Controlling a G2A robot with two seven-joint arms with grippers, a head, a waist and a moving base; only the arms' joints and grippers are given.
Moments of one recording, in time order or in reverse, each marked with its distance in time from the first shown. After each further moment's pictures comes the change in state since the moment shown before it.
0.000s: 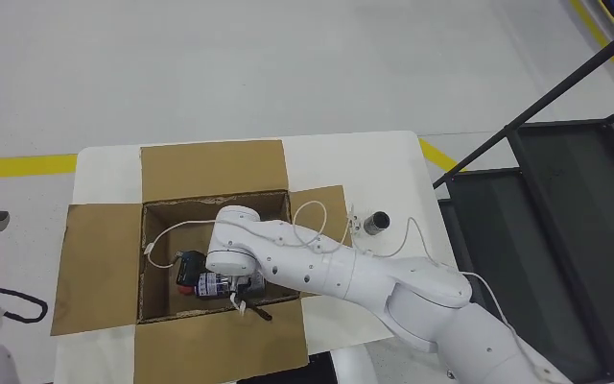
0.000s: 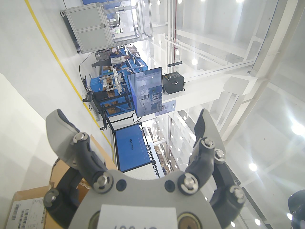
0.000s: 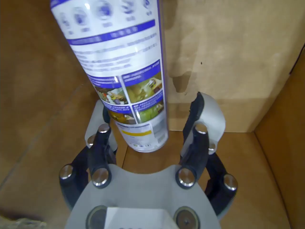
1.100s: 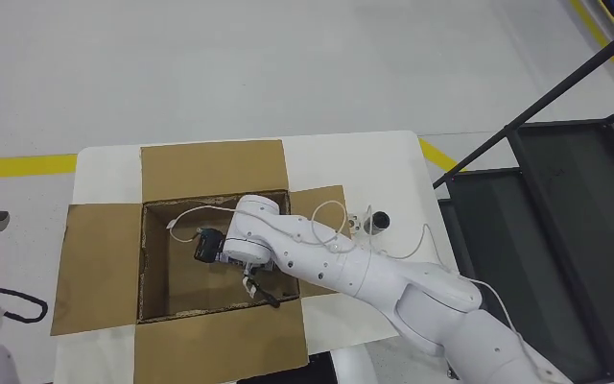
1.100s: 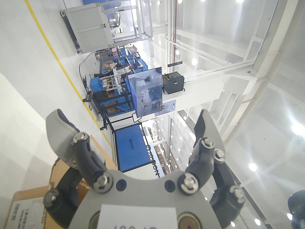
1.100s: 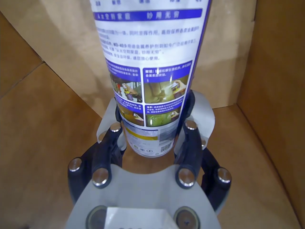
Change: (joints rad) left arm 0.000 0.000 0.000 0.000 0.000 0.000 0.000; right arm -0.059 0.058 0.113 -0.054 -0.156 0.039 -0.002
